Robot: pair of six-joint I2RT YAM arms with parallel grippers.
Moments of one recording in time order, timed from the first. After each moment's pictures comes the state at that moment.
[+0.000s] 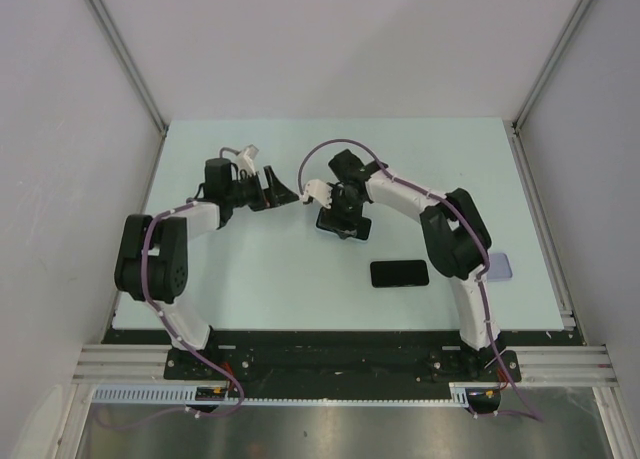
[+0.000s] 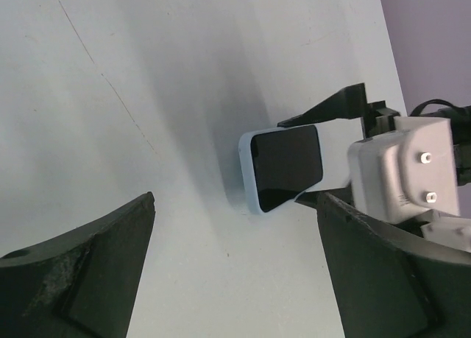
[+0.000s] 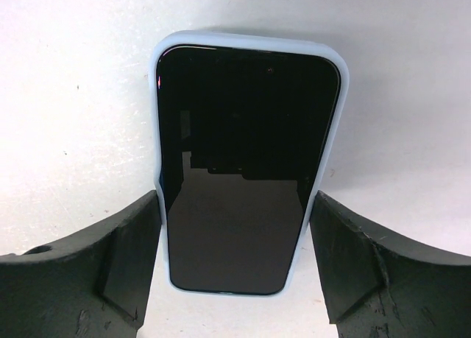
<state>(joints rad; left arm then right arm) -0.09 1.74 0.92 0.26 0.75 -0.44 0.64 2.17 1.71 -0.75 -0.27 -0.78</state>
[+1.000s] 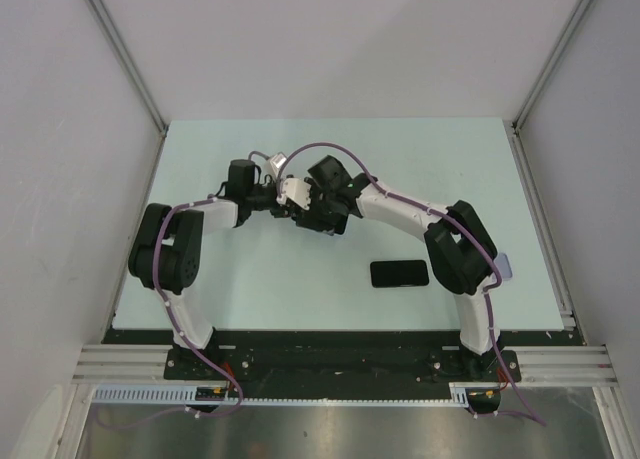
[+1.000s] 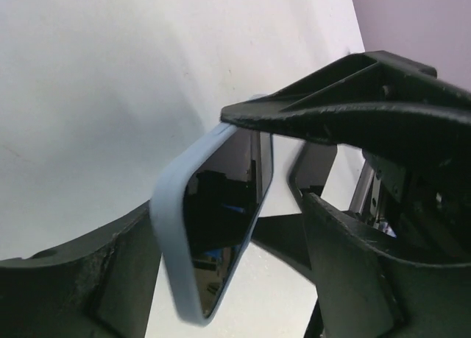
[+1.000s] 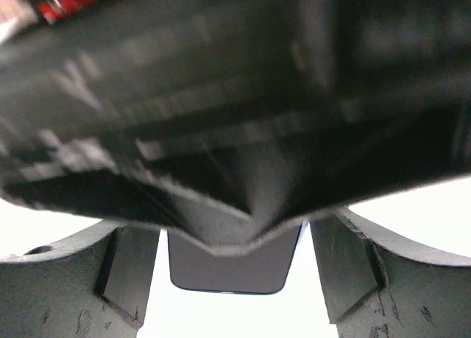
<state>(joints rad) -0.21 1.83 0.97 0.23 0.89 -0.44 0.77 2.04 1.62 -0.49 -0.16 -0.68</state>
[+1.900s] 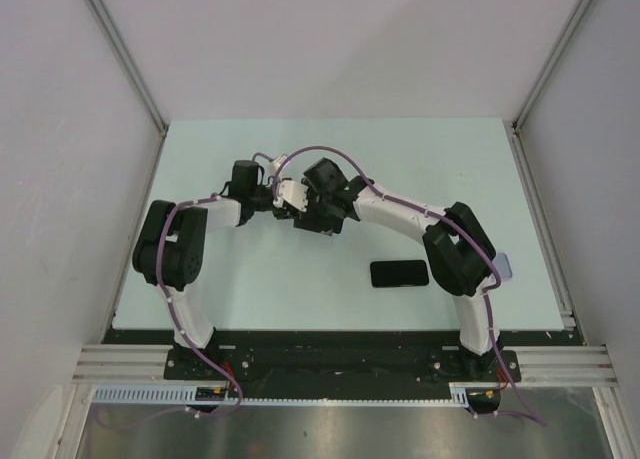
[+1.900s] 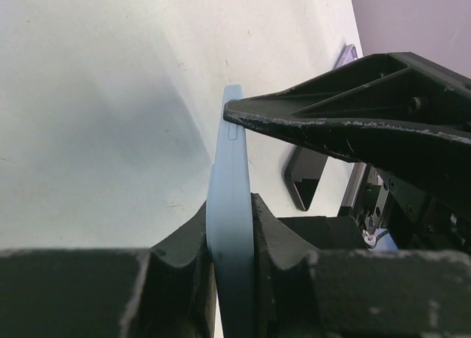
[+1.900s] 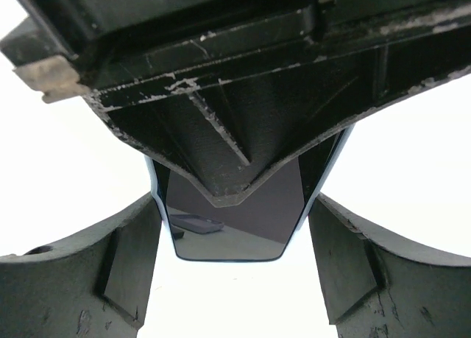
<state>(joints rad) -0.23 1.87 1.00 0.22 0.92 -0.45 0.79 2.04 1.62 -0.47 -0.09 -0.69</state>
